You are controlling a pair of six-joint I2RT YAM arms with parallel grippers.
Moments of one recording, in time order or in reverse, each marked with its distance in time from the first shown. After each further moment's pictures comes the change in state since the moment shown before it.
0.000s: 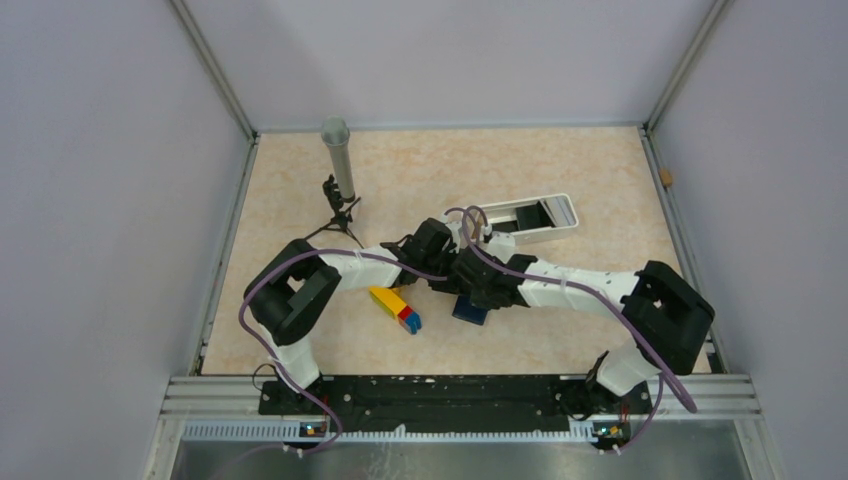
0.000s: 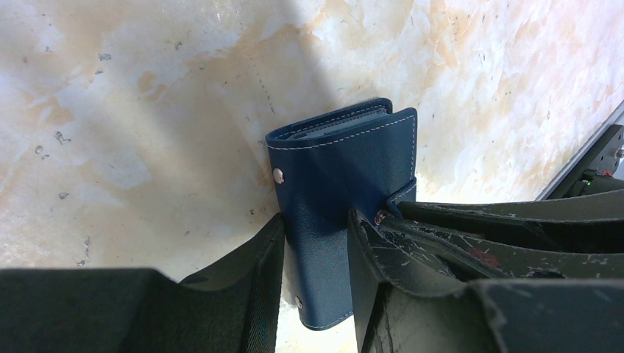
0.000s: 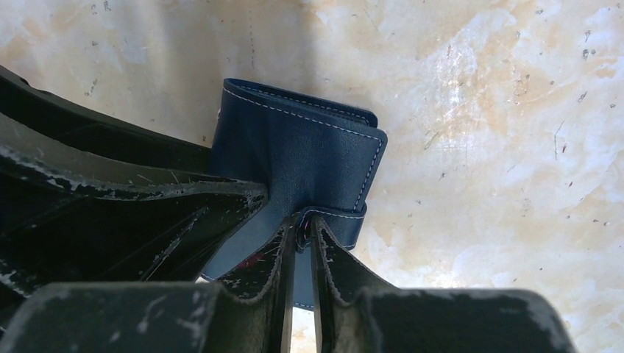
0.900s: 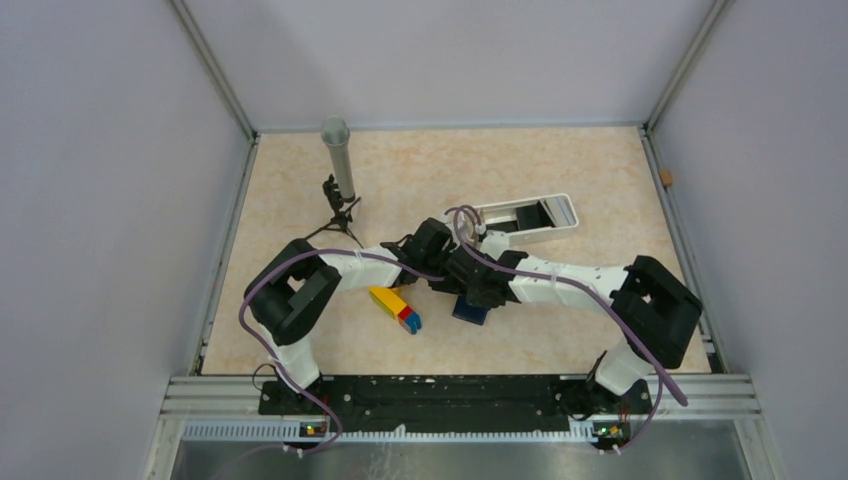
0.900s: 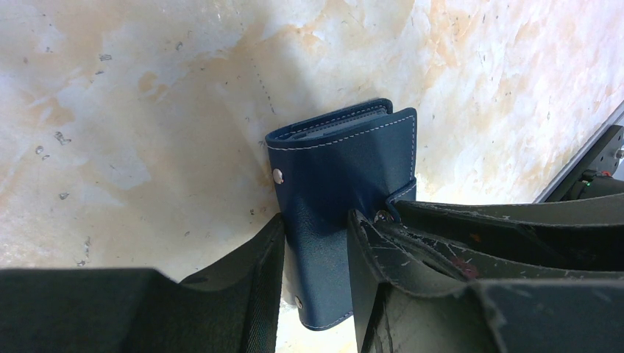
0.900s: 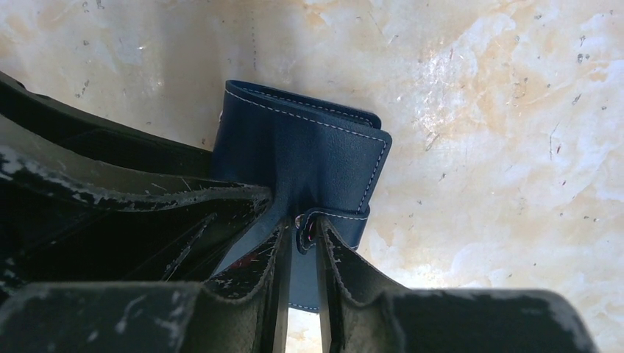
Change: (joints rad) left arm 0.000 0.002 0.002 -0.002 0.001 0.000; right arm 0.010 0.055 0.062 -0.055 0.016 -0.001
